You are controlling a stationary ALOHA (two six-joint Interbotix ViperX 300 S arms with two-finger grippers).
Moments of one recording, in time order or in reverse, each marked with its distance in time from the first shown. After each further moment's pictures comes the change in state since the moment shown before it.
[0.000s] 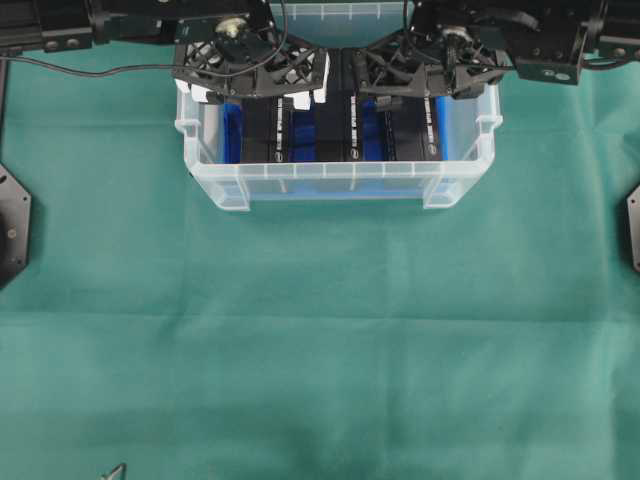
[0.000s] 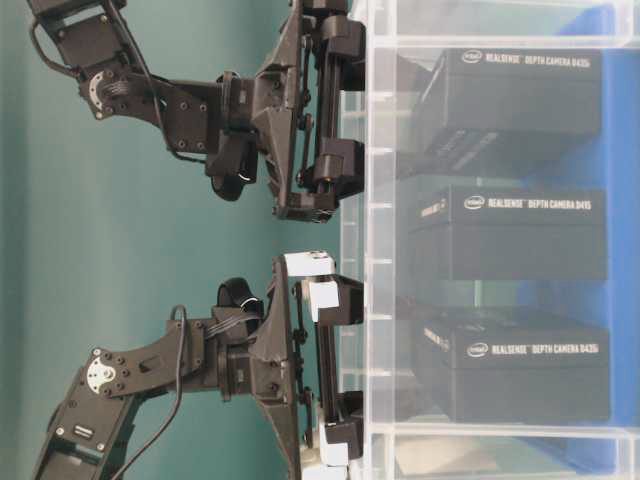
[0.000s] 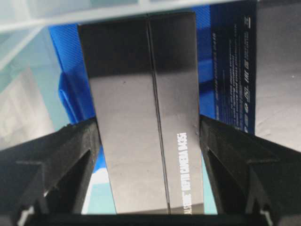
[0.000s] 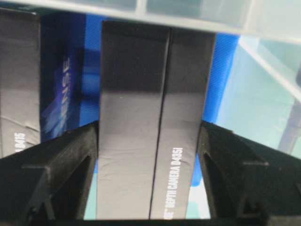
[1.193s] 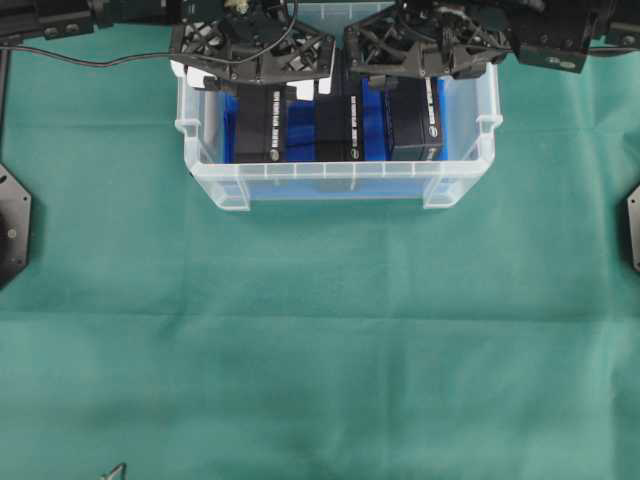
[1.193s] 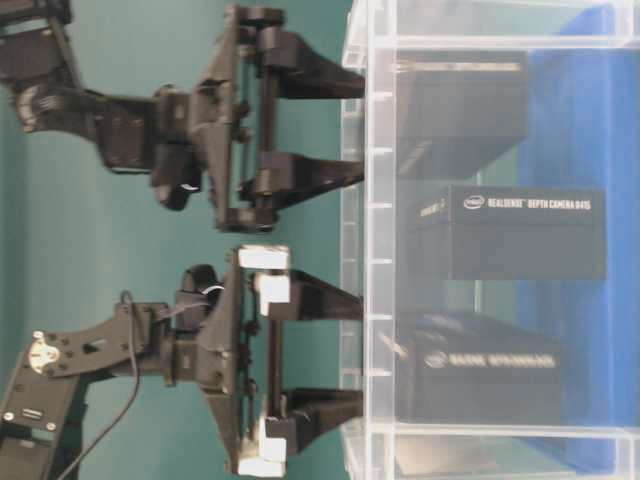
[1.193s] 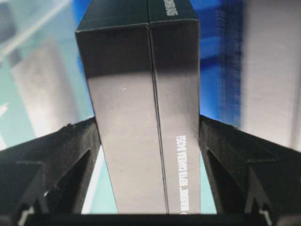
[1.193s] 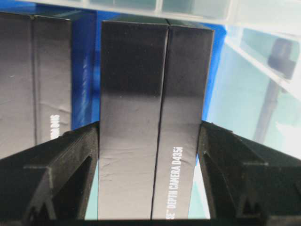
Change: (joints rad) left arm -0.009 0.002 -0.158 -0.005 0.167 0.003; right arm 0.023 -0.012 -0.169 -0.060 0.170 0.046
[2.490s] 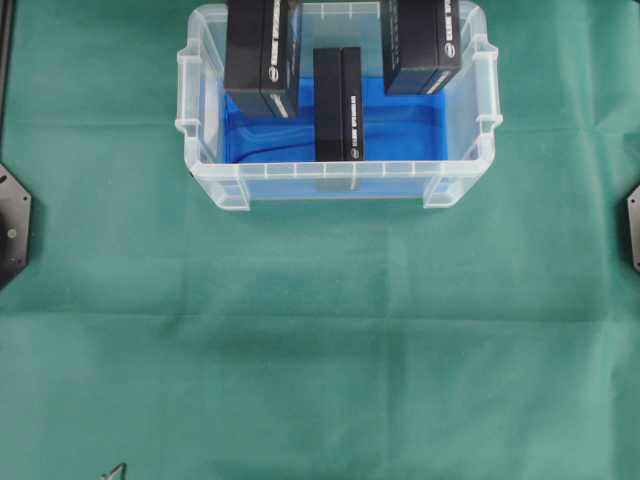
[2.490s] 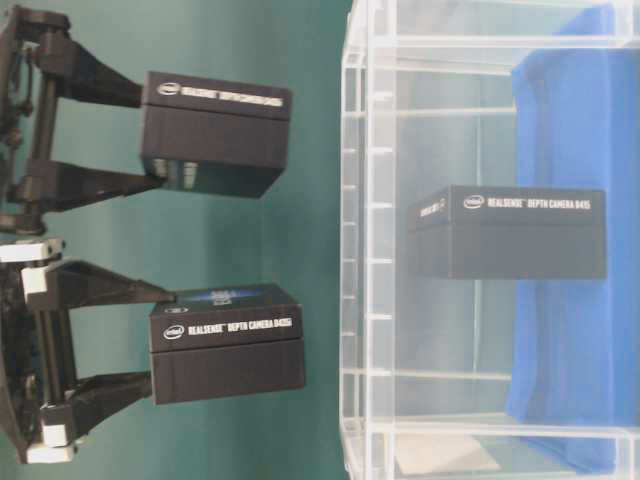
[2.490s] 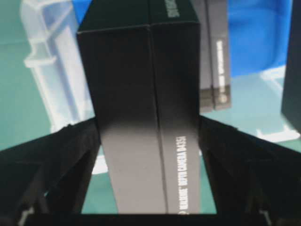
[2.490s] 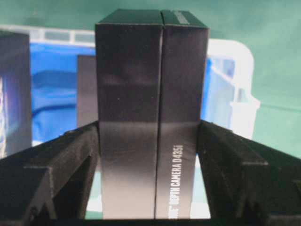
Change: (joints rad) left arm 0.049 0.000 -0.502 0.006 0.371 0.072; right arm 0.028 -0.026 -0.437 -0.101 0.324 -0.011
